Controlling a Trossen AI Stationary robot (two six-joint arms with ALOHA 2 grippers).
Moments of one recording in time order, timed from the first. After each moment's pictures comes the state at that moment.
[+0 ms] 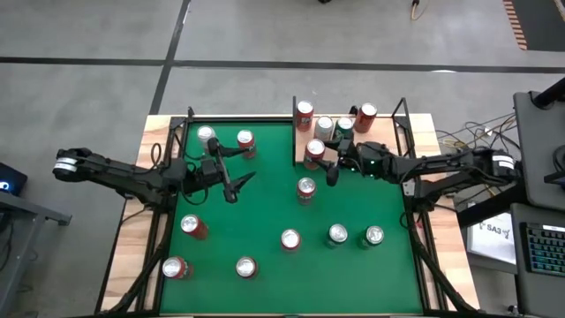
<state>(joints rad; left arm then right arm) -0.10 0.96 0.48 0.71 -0.41 0.23 -0.26 1.25 0.49 0.62 0.15 0.03</state>
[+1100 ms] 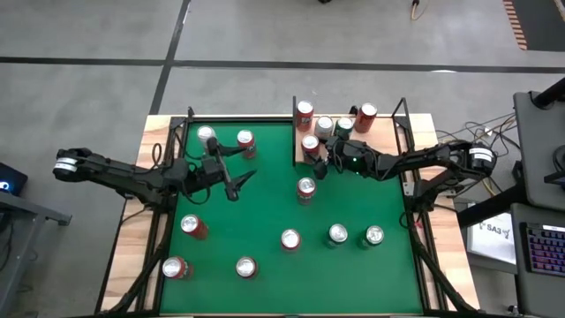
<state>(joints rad) -0.10 0.96 0.48 0.68 -0.46 0.23 -0.30 1.46 0.56 0.64 0.27 0.04</state>
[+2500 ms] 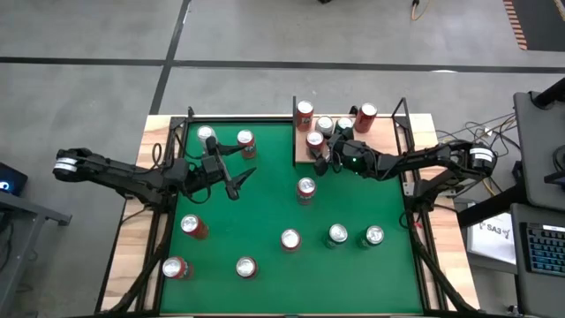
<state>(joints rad) -0.09 0.96 0.48 0.68 -0.49 0.23 -0.30 1.45 0.56 0.62 0.40 0.06</state>
